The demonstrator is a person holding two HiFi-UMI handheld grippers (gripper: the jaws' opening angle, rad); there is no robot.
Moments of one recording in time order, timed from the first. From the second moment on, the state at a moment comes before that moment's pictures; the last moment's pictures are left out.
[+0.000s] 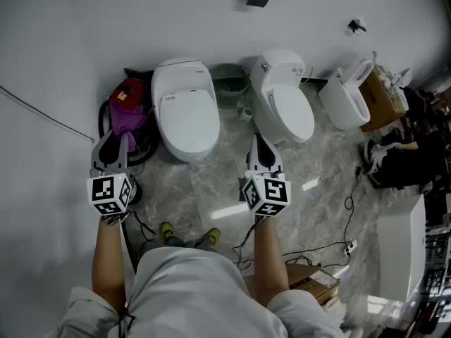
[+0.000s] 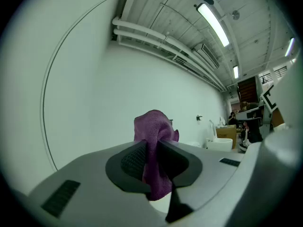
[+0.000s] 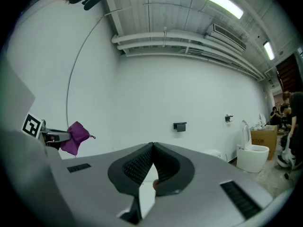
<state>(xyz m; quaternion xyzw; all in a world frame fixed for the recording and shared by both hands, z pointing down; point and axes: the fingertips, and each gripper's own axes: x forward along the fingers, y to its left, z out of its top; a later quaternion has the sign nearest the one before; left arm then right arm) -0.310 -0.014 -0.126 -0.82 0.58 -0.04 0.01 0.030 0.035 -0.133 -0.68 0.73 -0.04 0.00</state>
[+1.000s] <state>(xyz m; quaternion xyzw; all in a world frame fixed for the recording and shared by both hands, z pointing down) -0.326 -0.004 -0.122 -0.83 0.56 -0.03 0.00 -0.005 0.044 -0.137 -0.67 0.74 -0.02 -0.02</state>
